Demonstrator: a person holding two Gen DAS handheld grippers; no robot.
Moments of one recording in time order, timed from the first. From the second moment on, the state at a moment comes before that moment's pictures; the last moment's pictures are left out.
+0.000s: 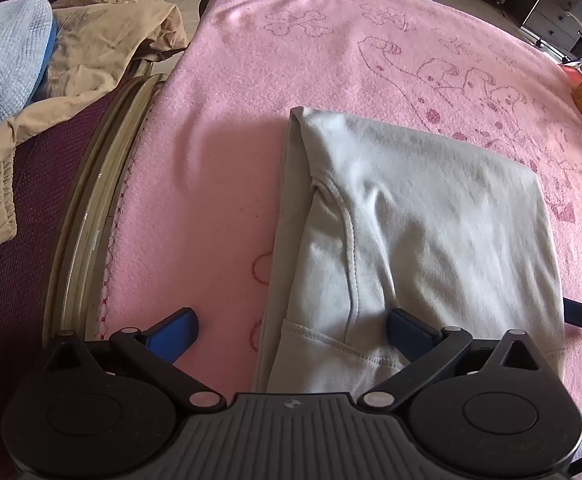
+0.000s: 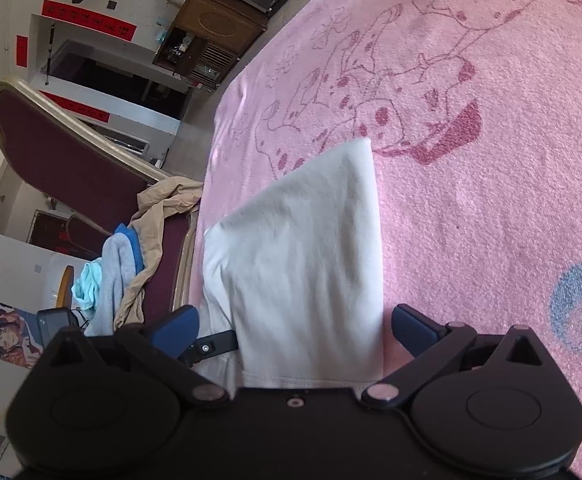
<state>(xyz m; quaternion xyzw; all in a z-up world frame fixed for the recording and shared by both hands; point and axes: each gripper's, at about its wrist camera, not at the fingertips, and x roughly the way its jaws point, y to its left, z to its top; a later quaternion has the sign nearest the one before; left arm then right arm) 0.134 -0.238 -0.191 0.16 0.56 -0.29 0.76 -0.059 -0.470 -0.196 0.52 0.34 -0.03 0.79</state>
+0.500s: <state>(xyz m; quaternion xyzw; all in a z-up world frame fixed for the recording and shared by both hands) 0.130 -0.235 -0.189 0.14 0.54 -0.28 0.78 -0.043 -0.477 -0.205 0.53 0.35 0.03 0.77</state>
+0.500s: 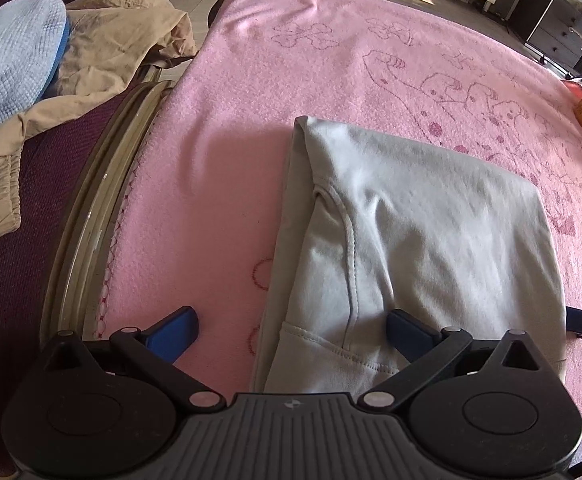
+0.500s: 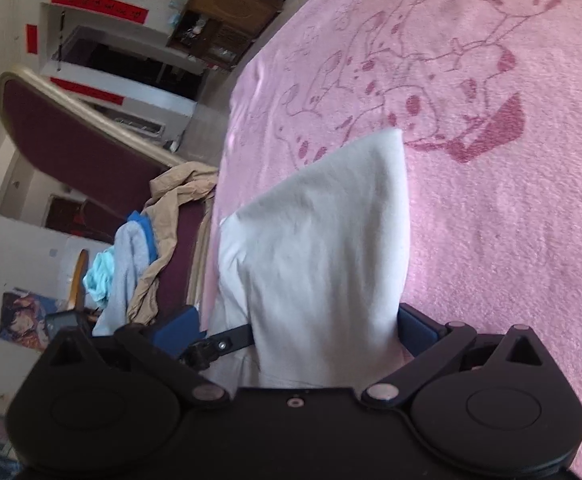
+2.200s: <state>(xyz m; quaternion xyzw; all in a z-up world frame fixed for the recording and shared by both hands) 0.130 -0.204 -0.170 0.06 0.54 -0.34 0.77 -0.077 -0.468 -0.174 0.45 0.33 -0.06 0.83</state>
